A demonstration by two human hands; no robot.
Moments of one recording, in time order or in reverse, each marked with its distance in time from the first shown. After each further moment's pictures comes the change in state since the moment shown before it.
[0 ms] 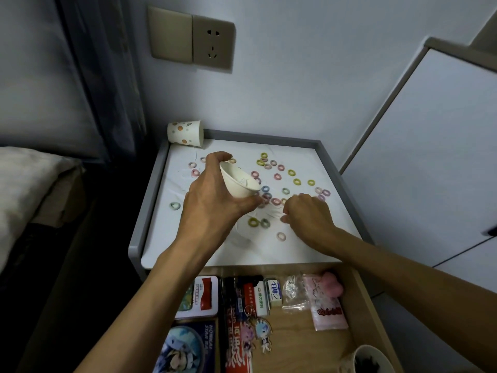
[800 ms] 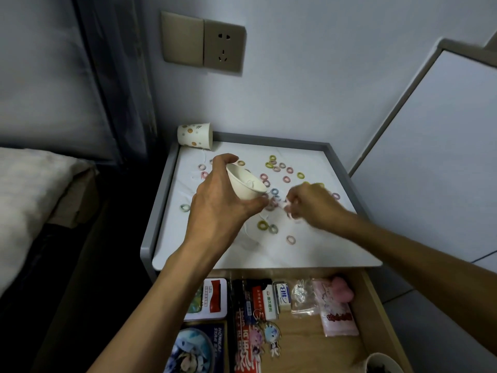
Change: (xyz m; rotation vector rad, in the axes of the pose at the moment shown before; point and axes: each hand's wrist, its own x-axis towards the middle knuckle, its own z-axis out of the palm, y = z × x) left_hand 0.002 -0.004 -0.003 -0.004 0.021 0.001; right_hand 0.012 -0.008 -0.044 0.342 -0.171 -0.049
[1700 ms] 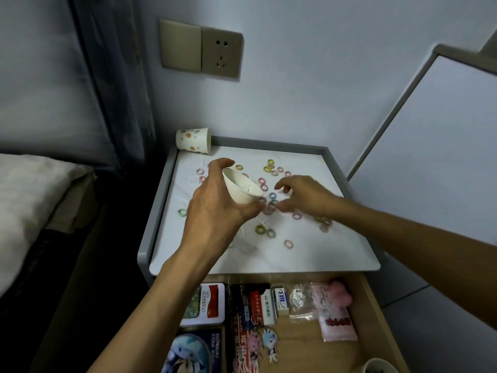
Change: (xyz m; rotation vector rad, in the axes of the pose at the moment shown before) left_hand 0.000 0.002 -0.001 0.001 -0.004 -0.014; right_hand 0.043 0.020 -0.006 -0.049 -0.064 -0.081
